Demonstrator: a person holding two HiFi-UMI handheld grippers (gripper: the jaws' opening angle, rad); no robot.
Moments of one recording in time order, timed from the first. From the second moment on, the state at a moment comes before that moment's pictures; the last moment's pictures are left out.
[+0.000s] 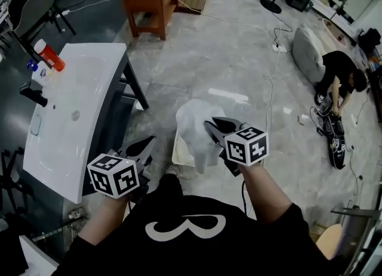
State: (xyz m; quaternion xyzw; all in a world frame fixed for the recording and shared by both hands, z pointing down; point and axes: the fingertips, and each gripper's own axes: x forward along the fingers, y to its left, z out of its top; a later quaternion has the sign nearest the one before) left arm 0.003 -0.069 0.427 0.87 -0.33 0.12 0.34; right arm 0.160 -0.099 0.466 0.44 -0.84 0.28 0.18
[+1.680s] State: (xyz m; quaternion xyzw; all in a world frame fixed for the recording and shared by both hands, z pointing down) left arm 0.036 -0.196 0.711 0.83 -0.22 0.28 0.43; right arm 0.178 -0.145 0.860 0.47 -0.62 0.52 0.34
